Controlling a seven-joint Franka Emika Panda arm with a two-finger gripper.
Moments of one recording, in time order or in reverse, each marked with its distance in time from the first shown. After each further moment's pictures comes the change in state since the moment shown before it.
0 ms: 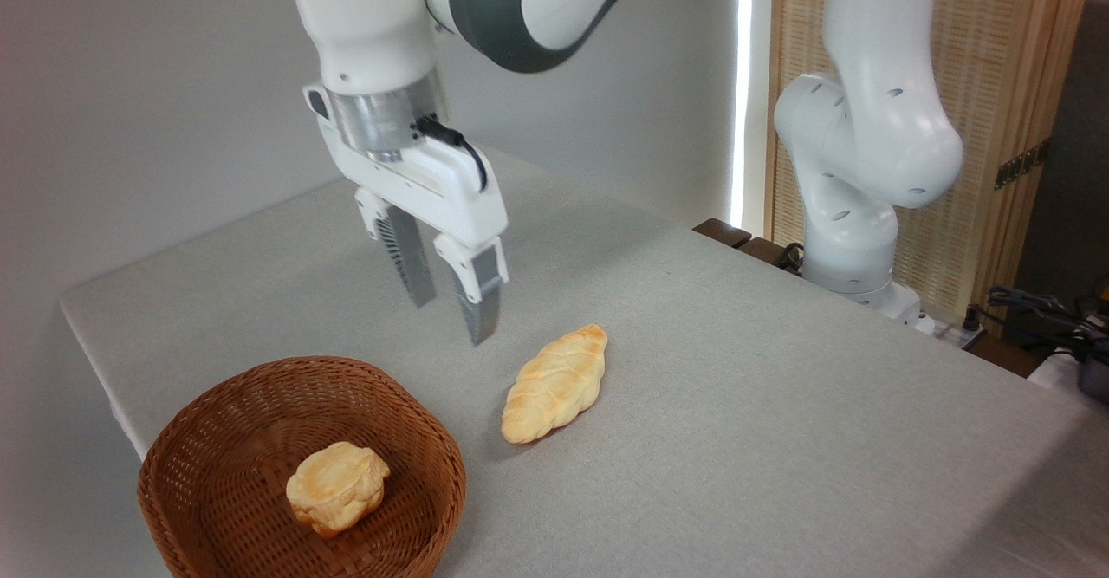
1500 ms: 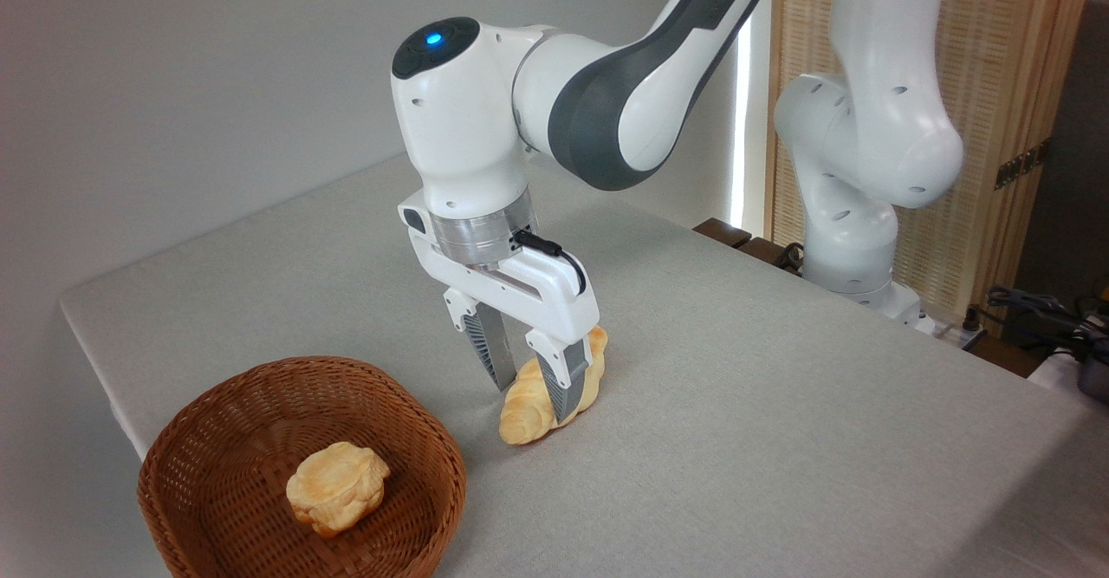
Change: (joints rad) arm 0.004 -0.057 0.055 -0.319 0.055 0.237 -0.015
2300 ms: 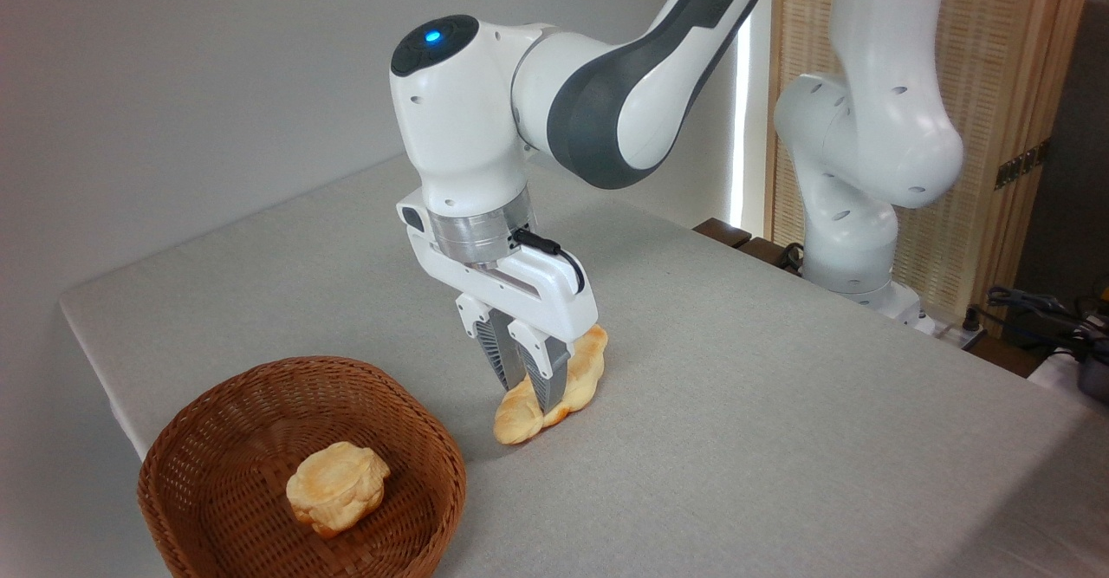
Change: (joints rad) arm 0.000 0.000 0.000 0.005 0.001 0.000 0.000
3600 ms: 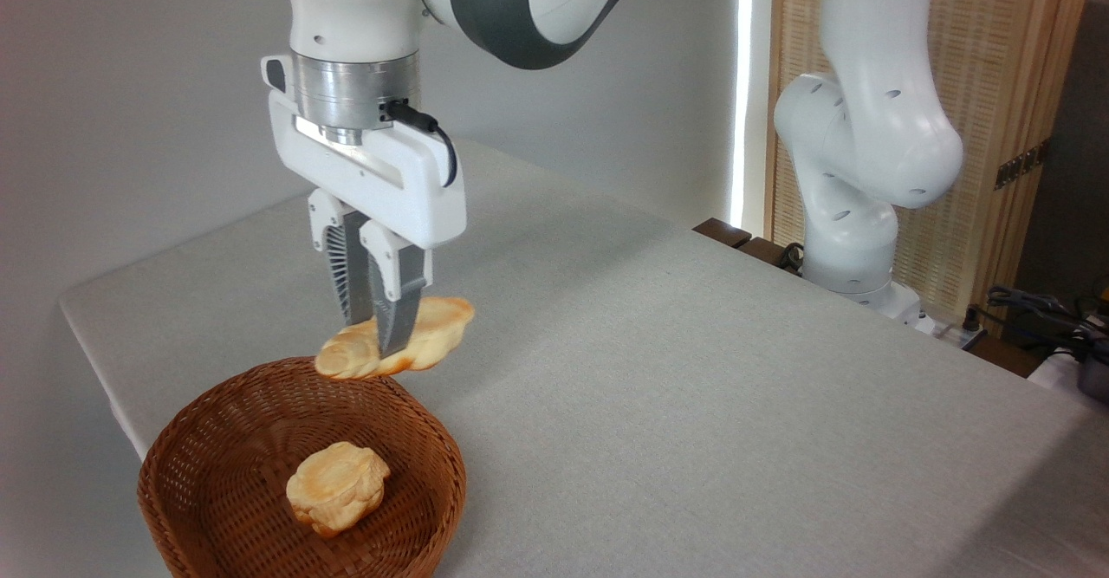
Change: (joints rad) arm -0.003 0.104 -0.014 0.402 -0.064 -0.024 0.017
